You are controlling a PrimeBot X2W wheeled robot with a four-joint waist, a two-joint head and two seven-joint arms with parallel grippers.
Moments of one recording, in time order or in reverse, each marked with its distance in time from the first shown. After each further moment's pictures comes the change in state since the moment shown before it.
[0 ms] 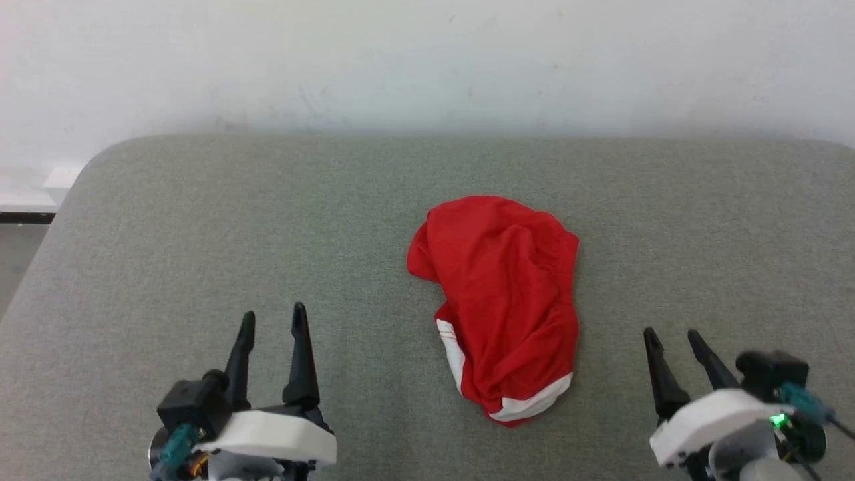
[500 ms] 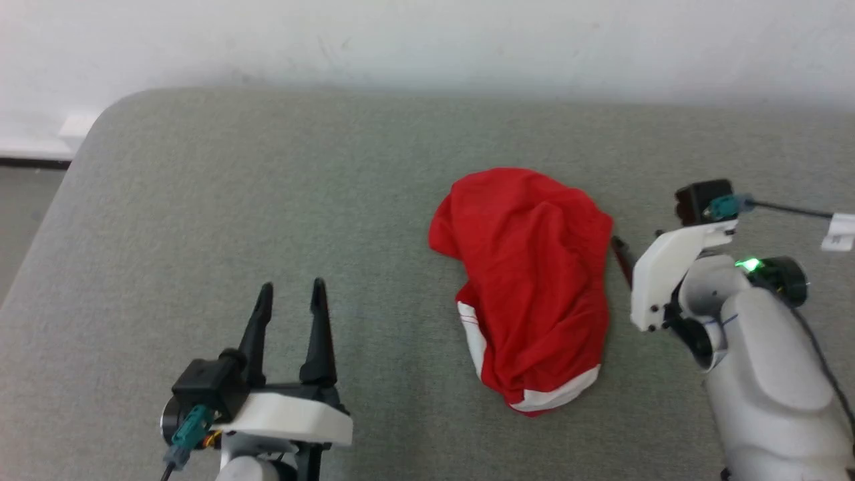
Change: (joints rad) left arm -0.022 -0.044 0.010 -0.024 0.083 -0.058 0.000; right arm -0.473 -0.012 0.044 0.239 -0.151 0.000 0.494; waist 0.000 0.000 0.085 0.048
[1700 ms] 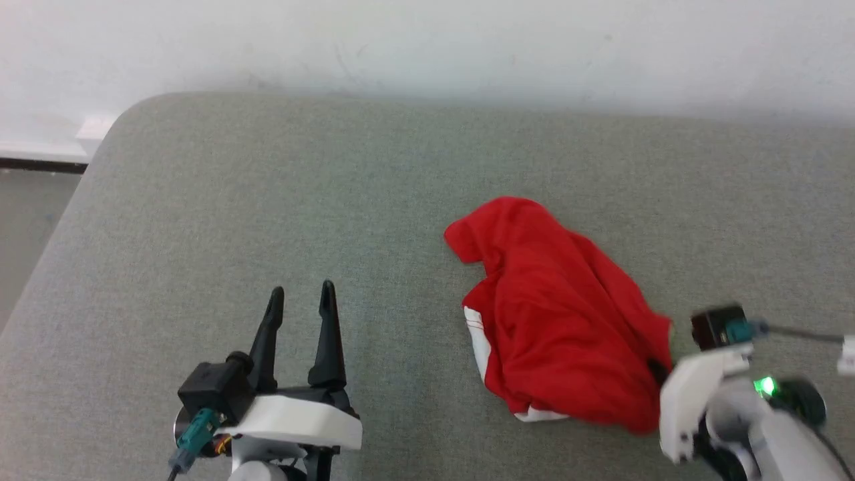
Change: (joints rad) left arm -0.013 -0.004 -0.046 -0.010 -0.065 0.033 0.000; right arm 0.244 -0.166 0.175 -0.080 0.188 0.000 -0.049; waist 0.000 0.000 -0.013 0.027
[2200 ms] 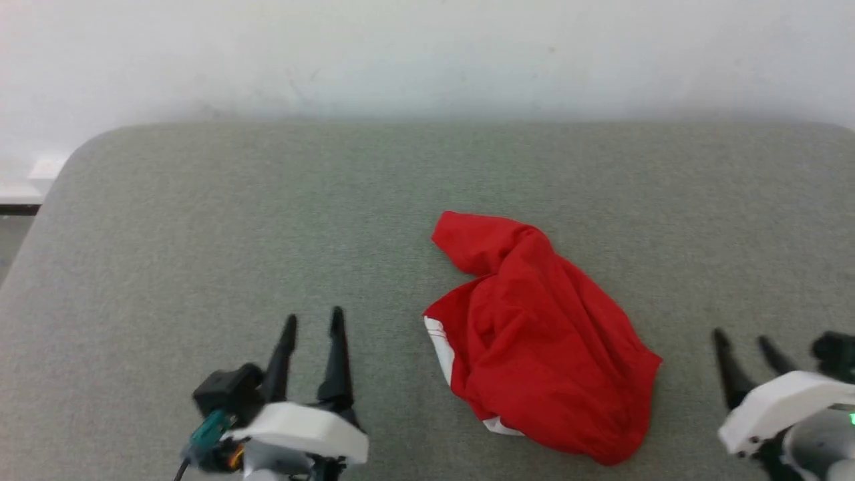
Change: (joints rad) left arm 0.024 0.000 0.000 0.068 -0.055 -0.017 0.007; right arm 0.251 0.170 -0.387 -0.337 -0.035 0.000 -0.078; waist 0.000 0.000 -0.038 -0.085
